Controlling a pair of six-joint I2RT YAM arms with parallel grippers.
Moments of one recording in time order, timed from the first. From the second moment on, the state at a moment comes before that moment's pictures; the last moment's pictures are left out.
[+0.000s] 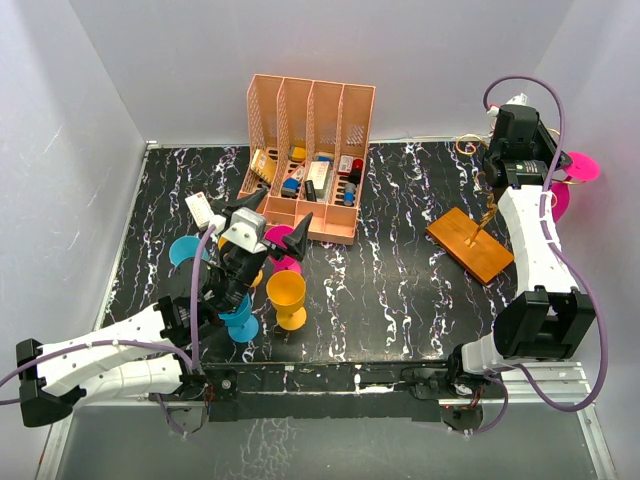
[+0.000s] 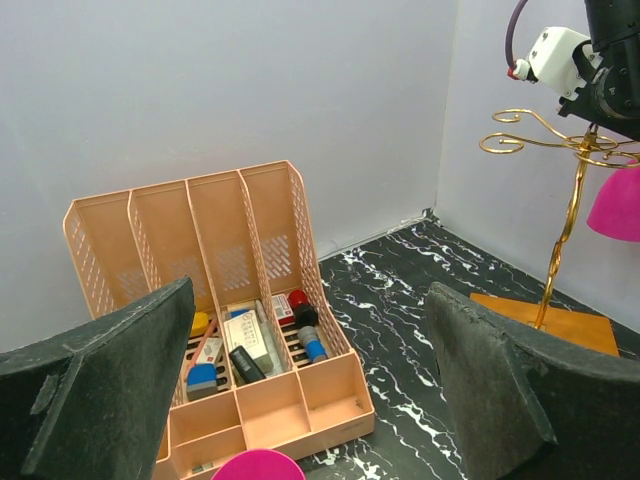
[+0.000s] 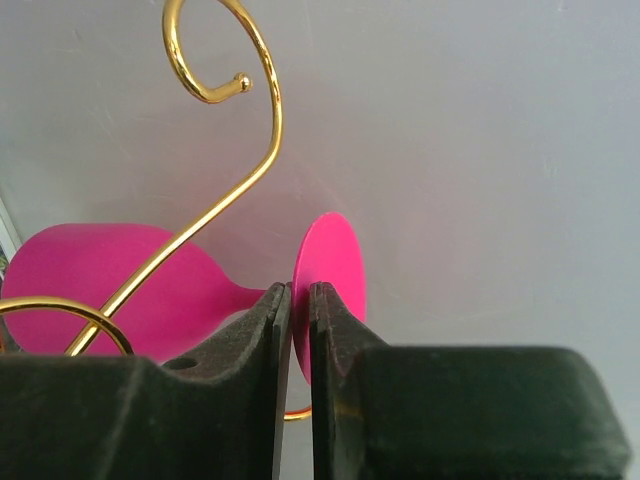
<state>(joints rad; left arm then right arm) -1.15 0.86 0.80 0.45 -0.57 0.30 -0.09 1.46 1.51 -0.47 0.89 -0.85</state>
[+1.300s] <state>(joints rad) -1.17 0.85 0.79 0.47 -0.58 0.31 -0.10 1.33 1.46 -0.47 0.89 -0.92</state>
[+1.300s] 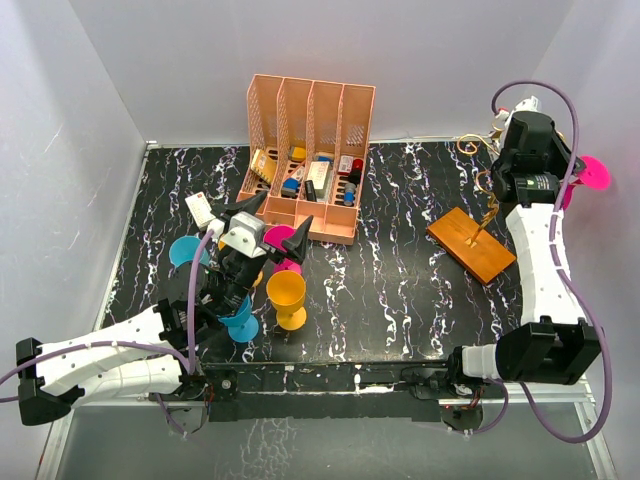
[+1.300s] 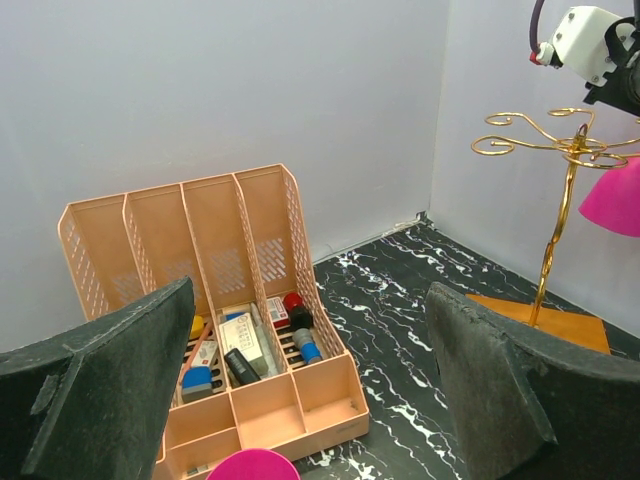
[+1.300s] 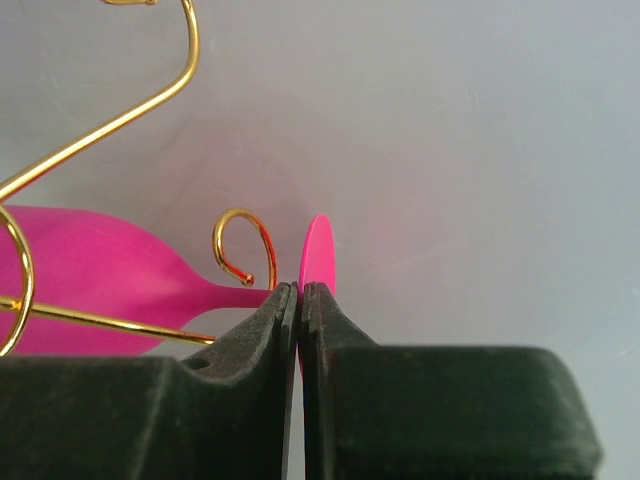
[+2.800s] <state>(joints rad) -1.18 0.85 0.79 0.47 -0.58 0.31 -0.05 1.55 1.63 -0.36 0.90 -0.89</state>
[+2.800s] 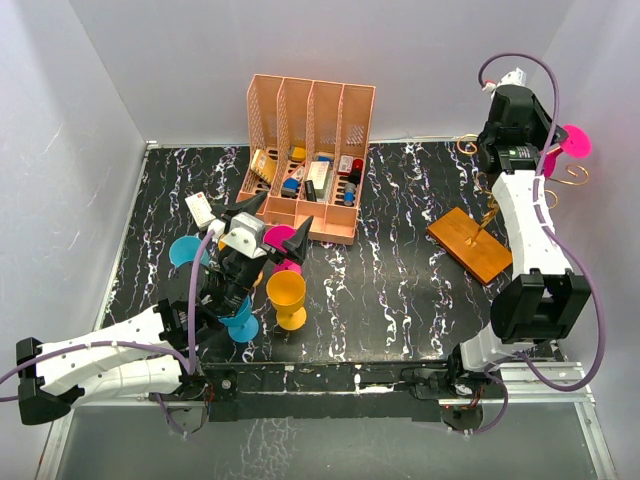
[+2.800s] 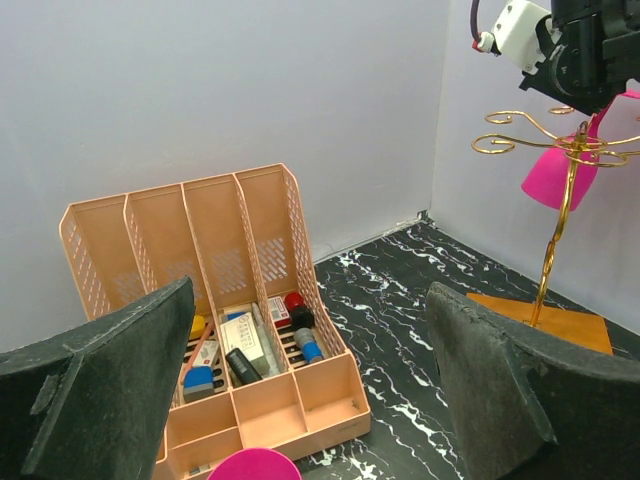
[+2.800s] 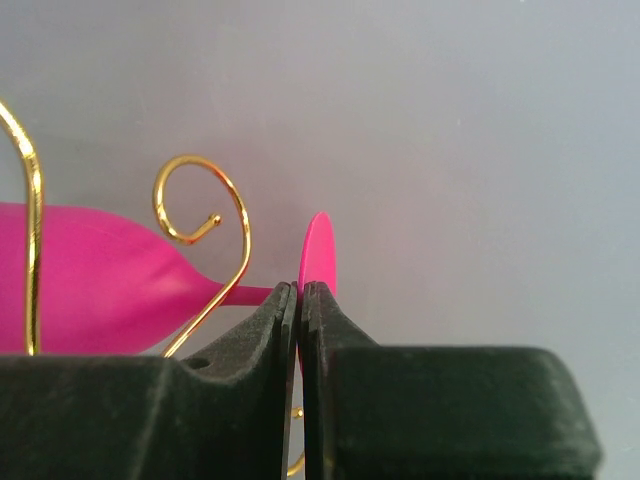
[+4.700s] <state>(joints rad) -1.15 1.01 0.79 0.41 -0.58 0.29 -0.12 1.33 1.26 0.36 -0.24 0.85</state>
